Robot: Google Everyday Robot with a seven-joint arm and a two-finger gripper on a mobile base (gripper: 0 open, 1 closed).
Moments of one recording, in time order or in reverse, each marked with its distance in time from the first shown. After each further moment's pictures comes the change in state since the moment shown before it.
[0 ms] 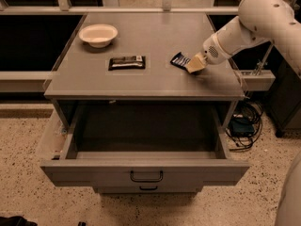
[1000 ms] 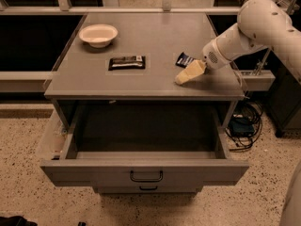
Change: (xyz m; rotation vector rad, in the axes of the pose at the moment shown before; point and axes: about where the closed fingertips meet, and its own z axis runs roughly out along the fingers) arm 0.013 -0.001 0.016 0.000 0.000 0.000
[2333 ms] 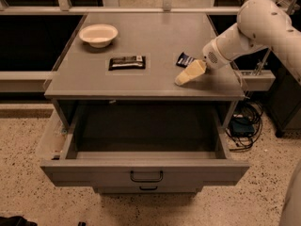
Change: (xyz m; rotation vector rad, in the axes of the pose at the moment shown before) arm -0.003 -0.002 -0.004 0.004 -0.006 0.000
